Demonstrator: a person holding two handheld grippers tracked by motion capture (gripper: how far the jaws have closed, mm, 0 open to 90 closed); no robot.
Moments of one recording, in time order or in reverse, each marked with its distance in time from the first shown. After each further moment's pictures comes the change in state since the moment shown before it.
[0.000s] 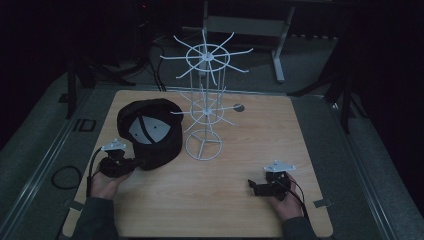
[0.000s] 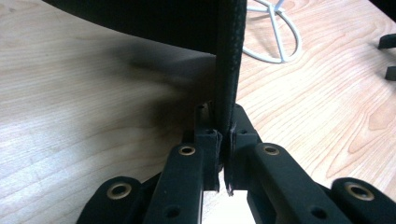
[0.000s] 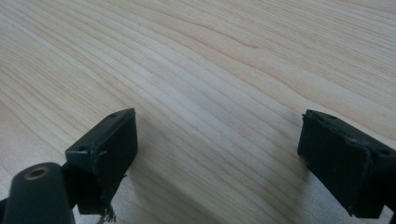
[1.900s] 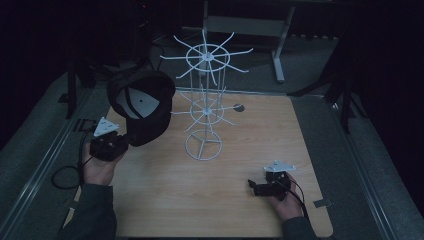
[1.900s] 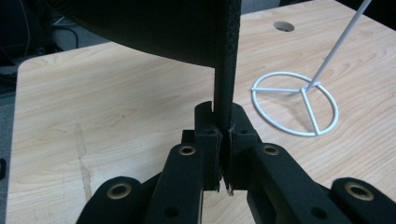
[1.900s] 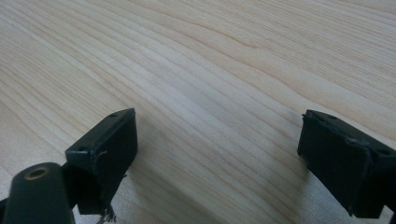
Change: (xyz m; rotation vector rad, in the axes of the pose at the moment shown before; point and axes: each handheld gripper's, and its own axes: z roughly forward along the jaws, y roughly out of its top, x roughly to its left) left arm -0.026 0.059 -0.044 -0.161 0.261 0.104; right arm 0.000 0.000 0.000 -0.001 0.000 0.003
